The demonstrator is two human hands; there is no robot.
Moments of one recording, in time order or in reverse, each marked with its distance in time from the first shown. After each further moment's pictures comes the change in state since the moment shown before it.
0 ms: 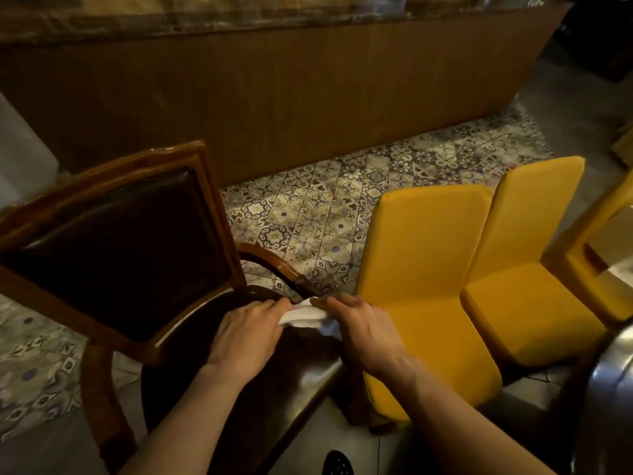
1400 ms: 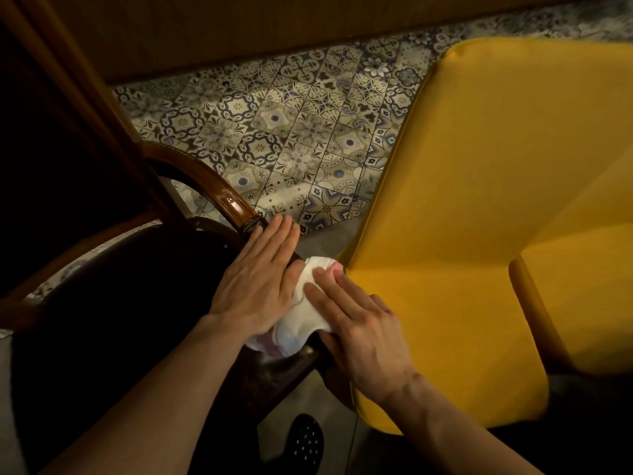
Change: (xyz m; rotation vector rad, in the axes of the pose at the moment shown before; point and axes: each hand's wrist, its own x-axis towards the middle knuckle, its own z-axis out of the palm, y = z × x) left_hand 0.178 -0.014 0.284 -0.092 -0.090 0.008; right_hand 0.054 0.190 0.196 0.017 -0.042 -0.100
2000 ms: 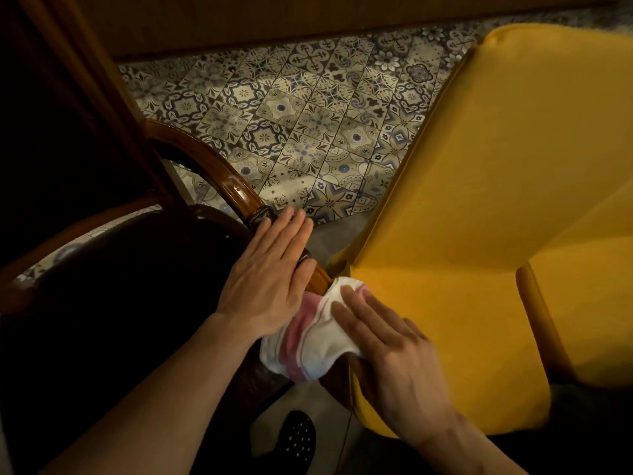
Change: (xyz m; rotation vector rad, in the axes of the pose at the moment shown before) left_hand -0.003 -0.001 0.012 -0.029 0.087 0.023; right_hand -0.031 0.006 -0.003 -0.009 0.030 0.010
